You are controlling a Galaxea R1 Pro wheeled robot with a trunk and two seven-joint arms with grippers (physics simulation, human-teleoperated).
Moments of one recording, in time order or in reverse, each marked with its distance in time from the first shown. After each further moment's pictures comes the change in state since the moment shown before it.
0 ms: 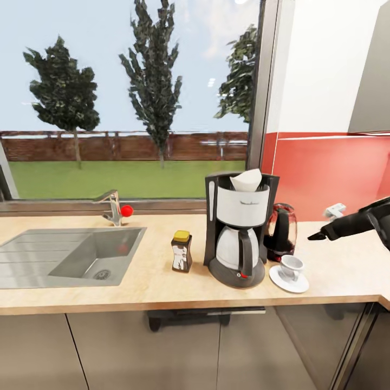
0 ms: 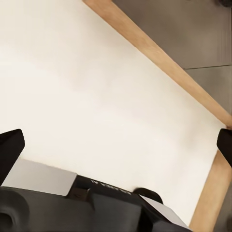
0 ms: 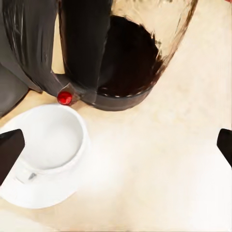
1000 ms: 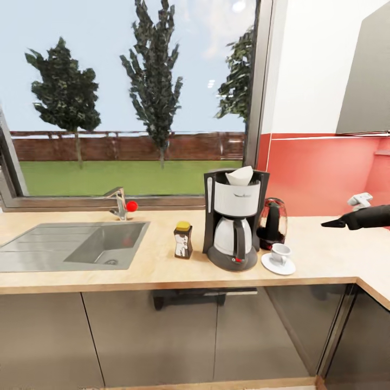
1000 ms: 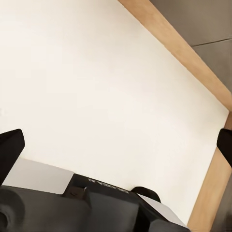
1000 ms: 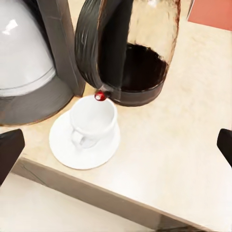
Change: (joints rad) left arm 0.000 -0.008 0.000 0.000 0.000 0.000 0.000; right arm 0.000 -0.058 -0.213 -0.075 -0.008 -0.005 0.146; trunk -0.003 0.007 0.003
